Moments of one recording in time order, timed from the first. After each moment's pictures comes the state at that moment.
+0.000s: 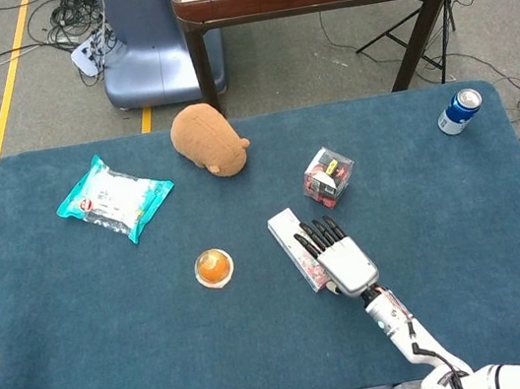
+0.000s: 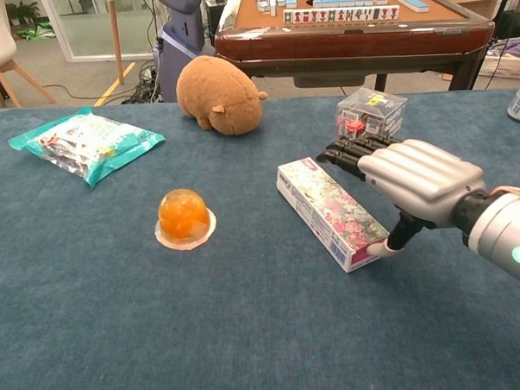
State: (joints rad) left arm -0.05 -1.04 -0.08 -1.55 1.39 1.45 -0.16; right arm 0.48 -1.73 0.17 -1.46 -1.38 1.06 -0.63
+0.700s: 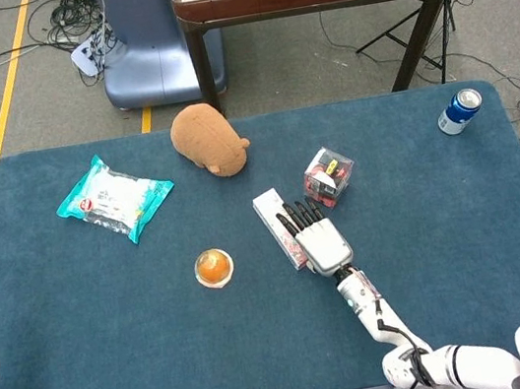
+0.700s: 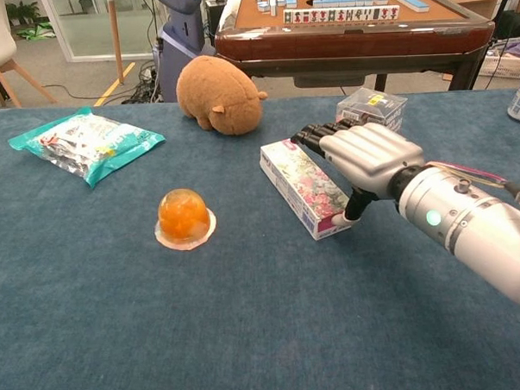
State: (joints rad) left arm -0.05 -1.04 -0.08 -1.54 1.40 1.45 -0.16; right arm 0.63 -1.87 0.27 -1.29 -1.22 1.04 -0.69
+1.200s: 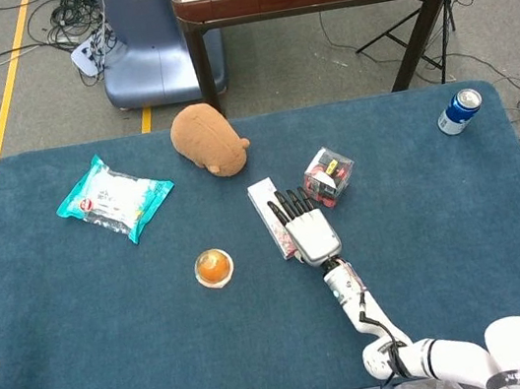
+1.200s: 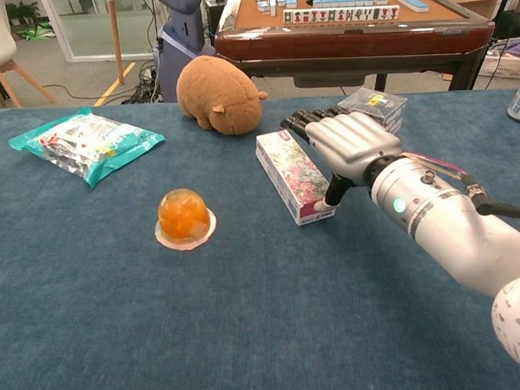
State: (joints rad) left arm -0.05 -1.04 -0.08 -1.54 1.40 1.45 -0.16; right arm 0.71 -1.97 0.31 -1.13 -1.20 1.06 -0.63
